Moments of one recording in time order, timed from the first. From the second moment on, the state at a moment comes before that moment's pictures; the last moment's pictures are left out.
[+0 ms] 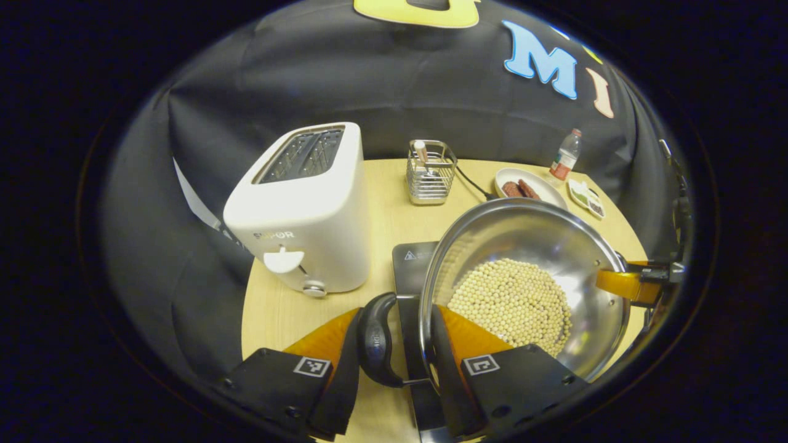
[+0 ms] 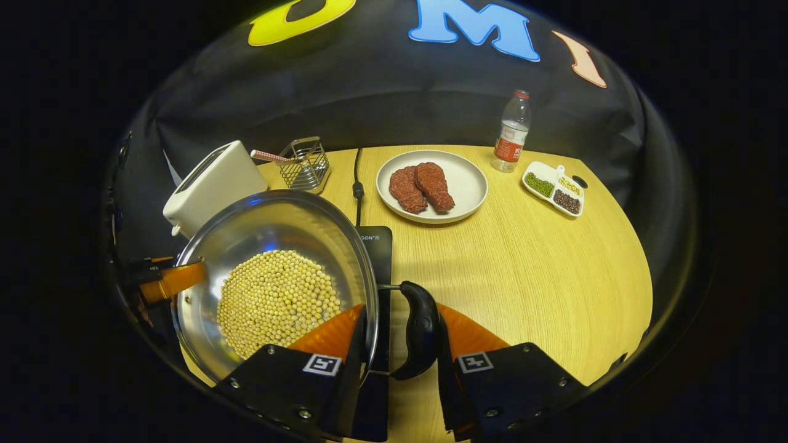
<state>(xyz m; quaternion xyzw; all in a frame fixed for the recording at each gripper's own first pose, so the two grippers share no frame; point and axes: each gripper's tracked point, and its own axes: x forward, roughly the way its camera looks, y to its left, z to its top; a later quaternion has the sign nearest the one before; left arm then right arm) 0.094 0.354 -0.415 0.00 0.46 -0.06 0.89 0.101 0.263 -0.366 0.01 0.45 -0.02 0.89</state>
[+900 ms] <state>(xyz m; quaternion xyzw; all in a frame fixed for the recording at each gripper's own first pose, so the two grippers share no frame) 0.121 0.271 -0.238 -0.06 0.26 -0.03 0.96 0.107 0.192 -0.223 0.01 0.28 0.01 0.96</state>
